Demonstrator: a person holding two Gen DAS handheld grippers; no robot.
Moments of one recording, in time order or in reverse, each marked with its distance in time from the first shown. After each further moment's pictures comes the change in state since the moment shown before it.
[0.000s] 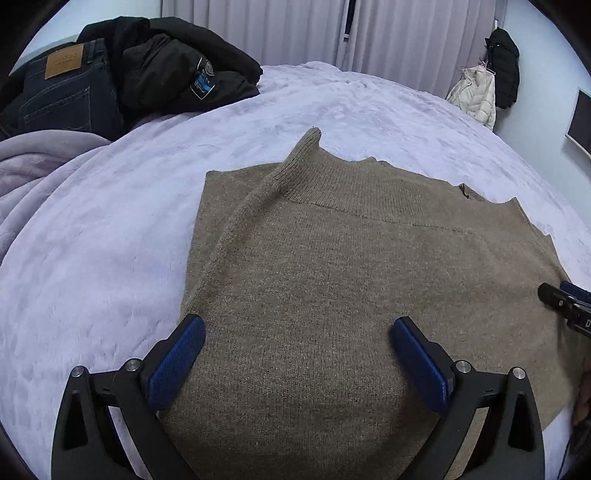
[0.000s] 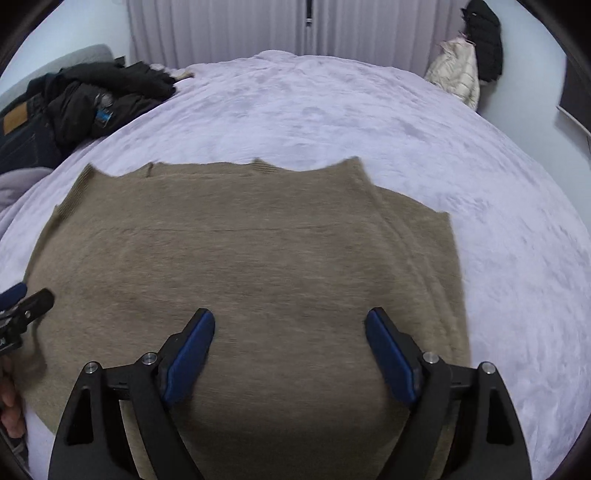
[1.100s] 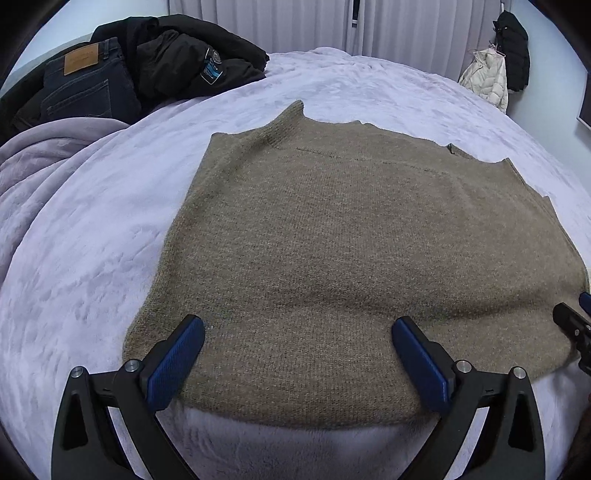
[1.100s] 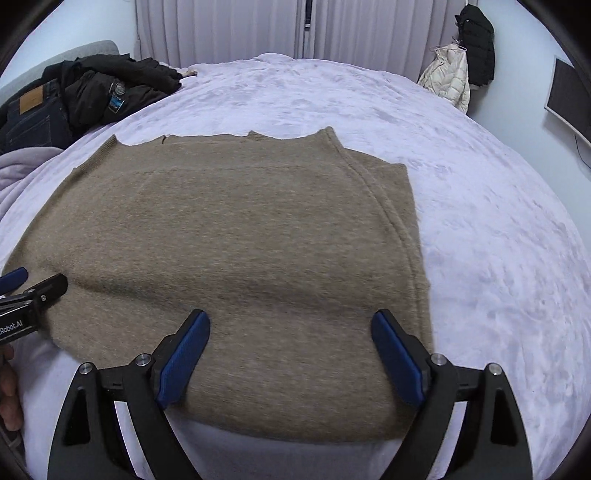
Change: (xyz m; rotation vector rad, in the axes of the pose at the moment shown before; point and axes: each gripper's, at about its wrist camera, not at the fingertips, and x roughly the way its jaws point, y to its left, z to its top) left arm -0.029 -0.029 -0.042 -0.007 0.064 0.080; right arm -0.043 -0.005 -0.061 -0.049 -0.013 -0.004
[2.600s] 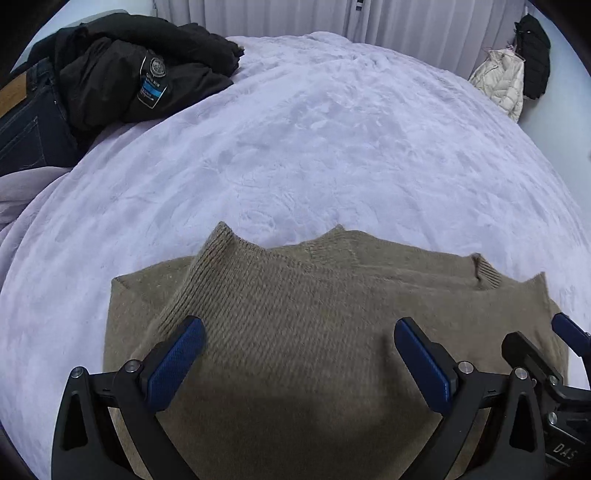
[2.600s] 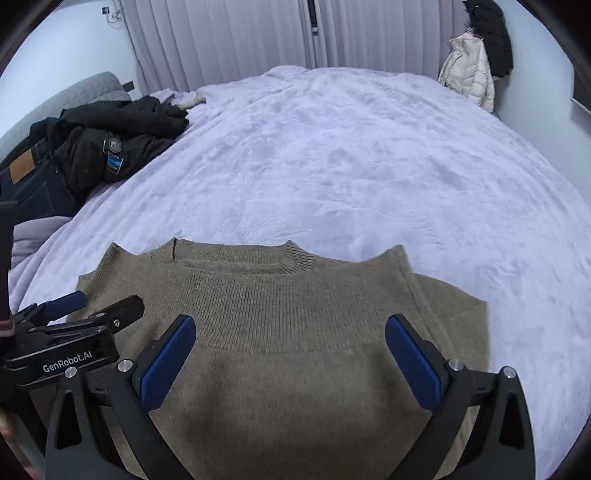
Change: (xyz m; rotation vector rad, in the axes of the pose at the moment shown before) left arm 0.094 -0.040 0.167 -0.037 0.115 -0.024; right arm 0.074 0.047 0.152 0.044 0.032 0.089
